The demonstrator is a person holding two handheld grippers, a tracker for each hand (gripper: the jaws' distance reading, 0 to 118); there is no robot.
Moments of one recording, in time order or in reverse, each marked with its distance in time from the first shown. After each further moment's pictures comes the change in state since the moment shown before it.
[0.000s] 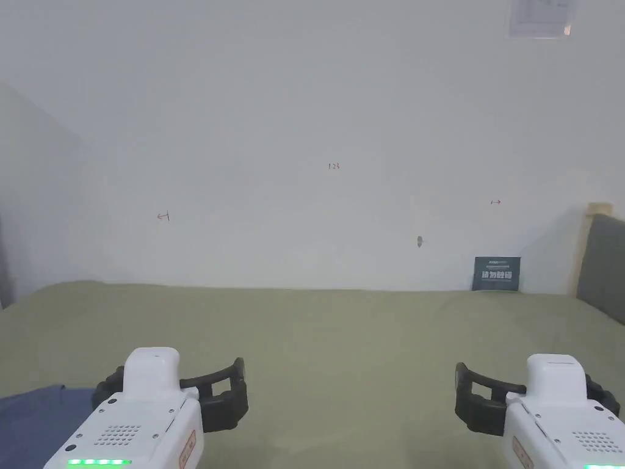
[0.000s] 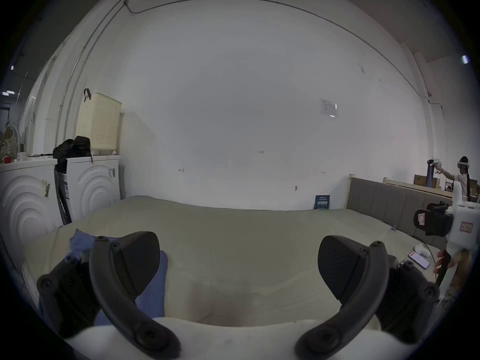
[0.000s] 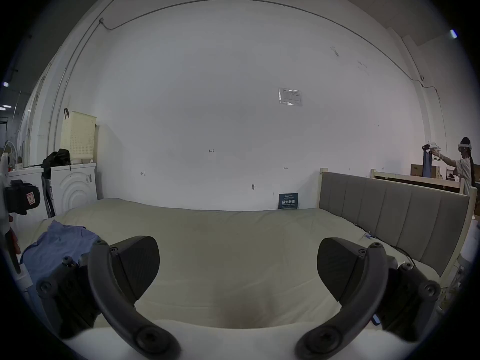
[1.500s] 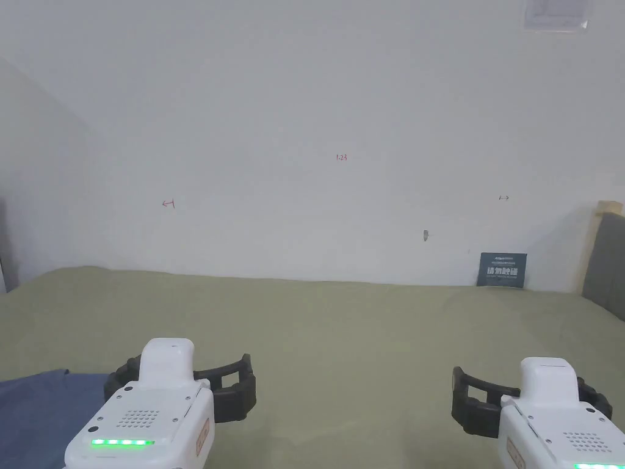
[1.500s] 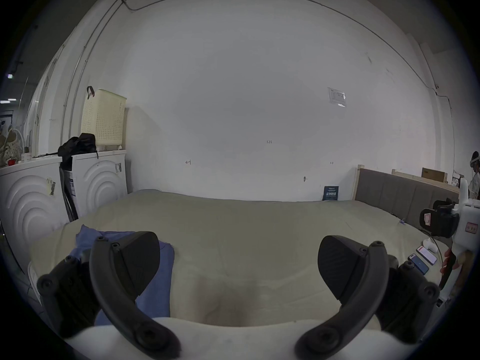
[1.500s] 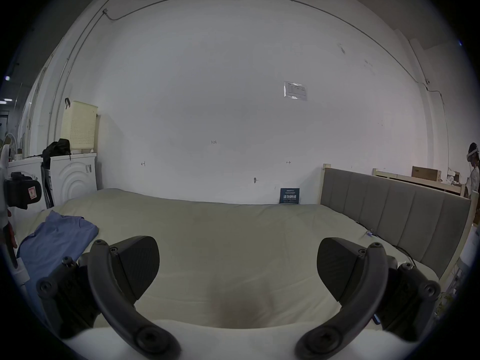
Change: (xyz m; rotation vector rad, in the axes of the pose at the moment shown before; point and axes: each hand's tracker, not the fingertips) left arm 0.000 -0.007 -0.012 -0.054 0.034 -0.014; right arm -0.012 -0.011 -0.010 -0.038 0.008 0.031
